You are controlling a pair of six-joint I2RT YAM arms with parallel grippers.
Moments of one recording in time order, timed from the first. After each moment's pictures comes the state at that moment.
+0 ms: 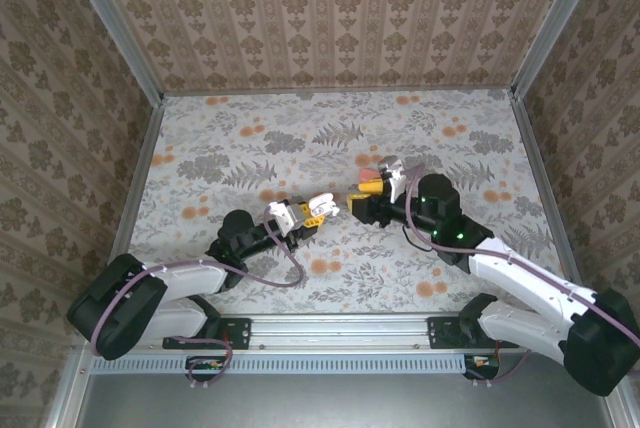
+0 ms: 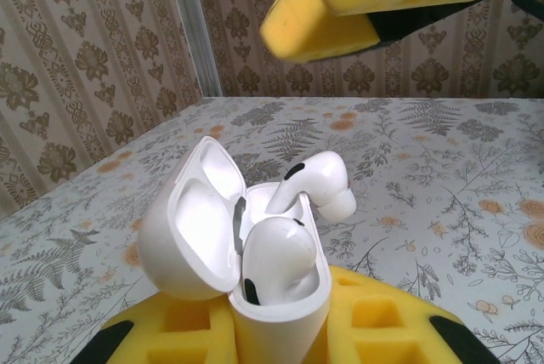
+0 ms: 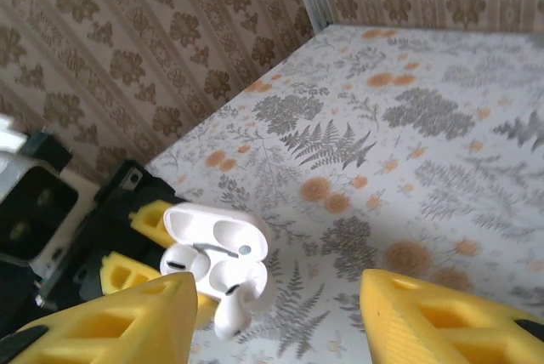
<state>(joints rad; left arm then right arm) -0.72 1.23 0.22 0.99 0.48 0.17 0.59 1.00 0.58 0.19 -0.35 0.26</state>
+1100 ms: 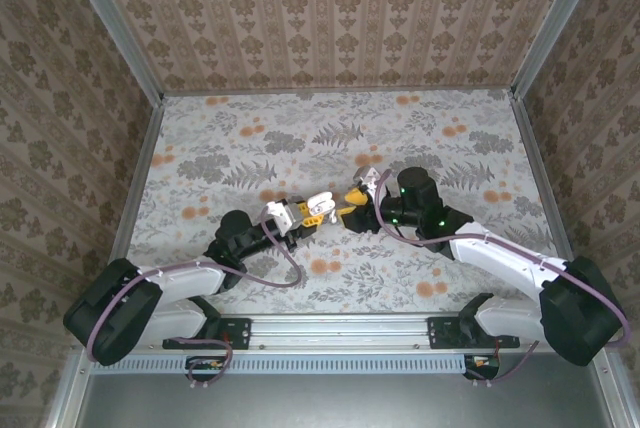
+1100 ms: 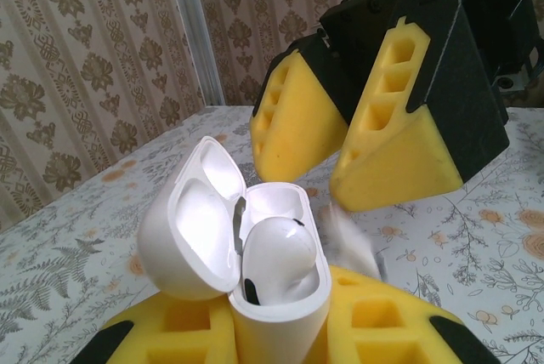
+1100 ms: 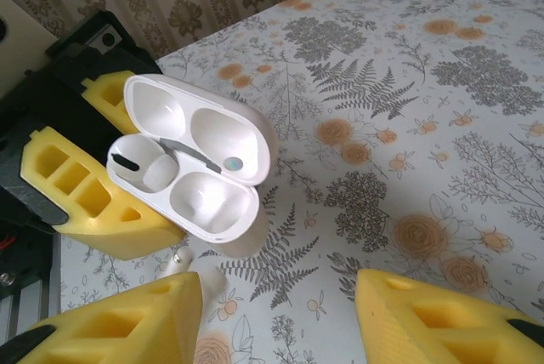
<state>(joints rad) -0.72 1.20 0.22 0.98 0.48 0.16 0.60 1.20 0.64 0.16 -0.49 0.00</state>
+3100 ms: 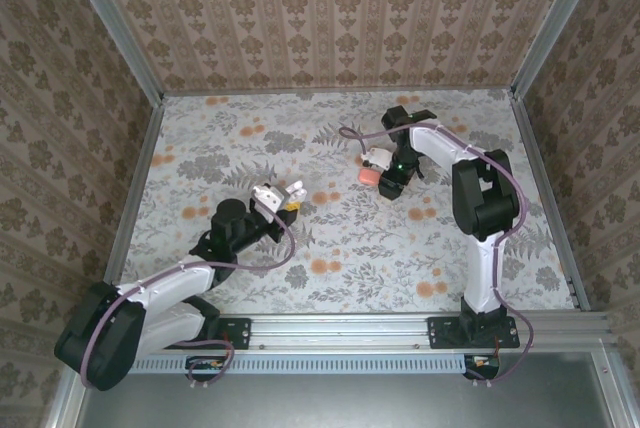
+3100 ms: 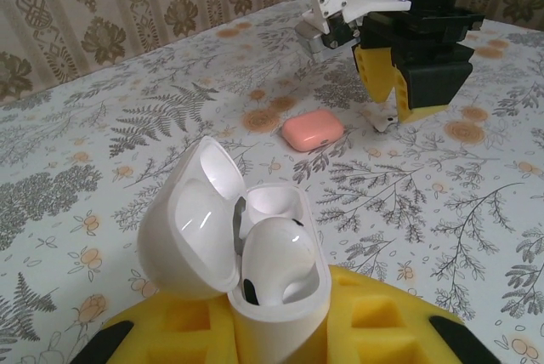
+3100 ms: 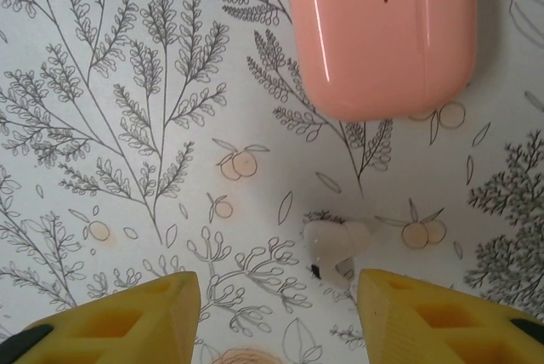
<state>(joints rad) -0.58 1.06 0.27 0.53 0.27 0.09 0.28 2.08 1.63 -1.09 -0.13 -0.74</state>
